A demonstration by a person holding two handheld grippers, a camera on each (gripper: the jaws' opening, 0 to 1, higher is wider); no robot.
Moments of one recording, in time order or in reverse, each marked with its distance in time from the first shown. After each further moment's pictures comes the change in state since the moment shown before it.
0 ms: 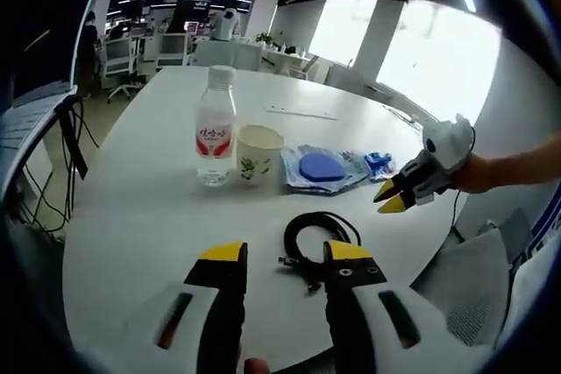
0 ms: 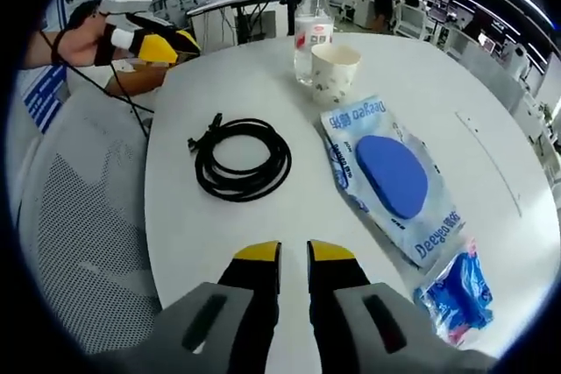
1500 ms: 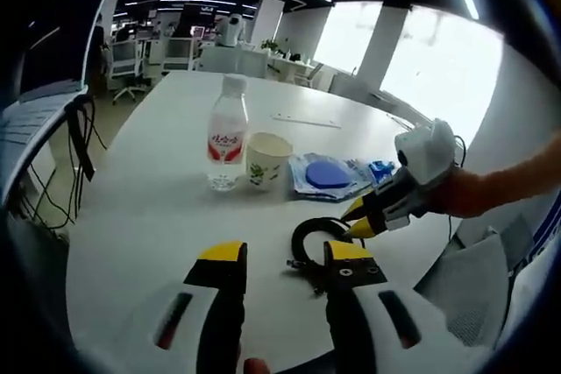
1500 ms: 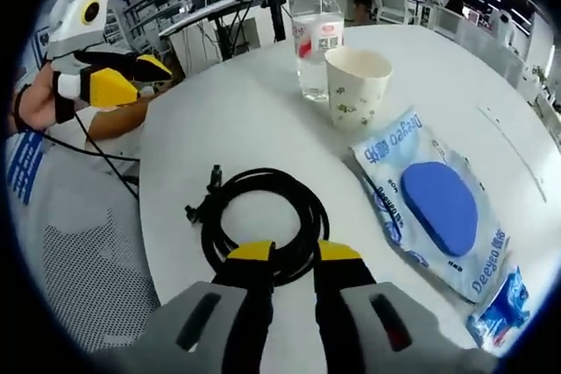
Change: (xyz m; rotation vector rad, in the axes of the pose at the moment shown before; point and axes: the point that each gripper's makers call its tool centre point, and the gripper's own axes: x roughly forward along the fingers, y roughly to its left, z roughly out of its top) left arm -0.010 0.010 0.006 -0.024 -0.041 0.013; right arm 0.061 0.027 0.053 0.158 -0.009 0.002
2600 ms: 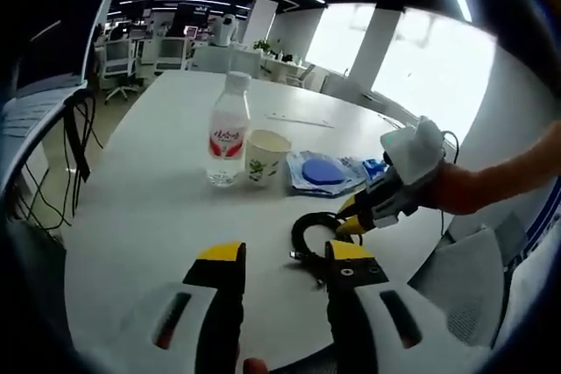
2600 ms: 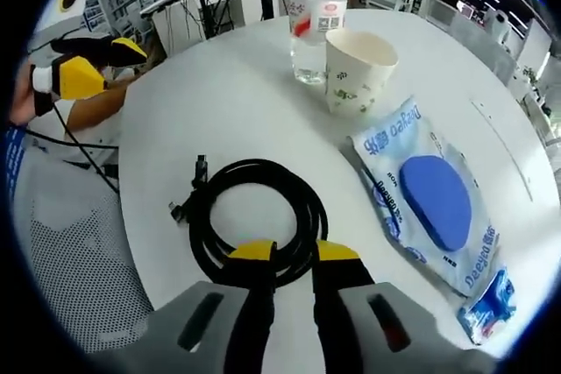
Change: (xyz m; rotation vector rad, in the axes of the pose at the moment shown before) left arm -0.008 0.005 -0.005 0.003 -0.004 -0.052; right arm 0.006 -0.002 -0.008 -0.009 0.110 -0.101
